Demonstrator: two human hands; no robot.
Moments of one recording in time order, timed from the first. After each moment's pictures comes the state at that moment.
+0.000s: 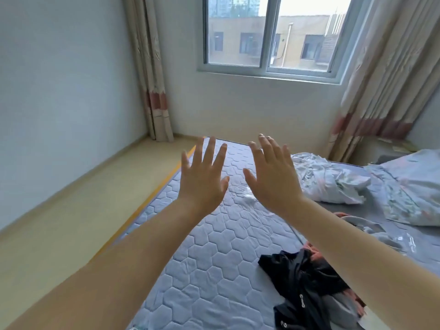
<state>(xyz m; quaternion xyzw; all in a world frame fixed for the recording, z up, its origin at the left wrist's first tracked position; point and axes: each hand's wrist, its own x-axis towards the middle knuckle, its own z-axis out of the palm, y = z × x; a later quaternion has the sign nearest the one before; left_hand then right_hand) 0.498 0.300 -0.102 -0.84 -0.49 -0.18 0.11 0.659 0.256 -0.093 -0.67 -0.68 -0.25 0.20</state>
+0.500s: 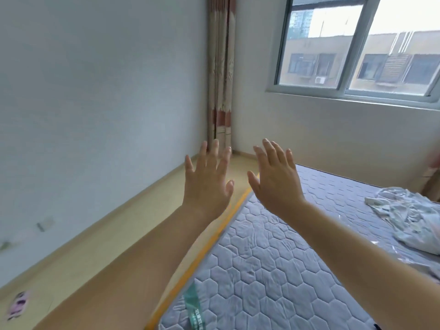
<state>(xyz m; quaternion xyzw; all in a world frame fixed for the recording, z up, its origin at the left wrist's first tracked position) 0.129 0.437 -0.085 -0.78 -0.57 -0.21 0.14 0.294 0.439 -0.083 -0.60 -0.73 -0.24 0.24</state>
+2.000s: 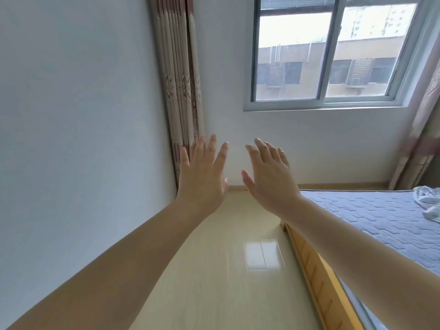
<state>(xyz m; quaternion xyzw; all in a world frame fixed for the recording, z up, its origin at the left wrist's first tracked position) -0.255 1.373 -0.034 -0.89 -0.35 -0.23 0.20 -0.111 1.294 -0.045 -0.73 -0.58 -0.28 0.22</state>
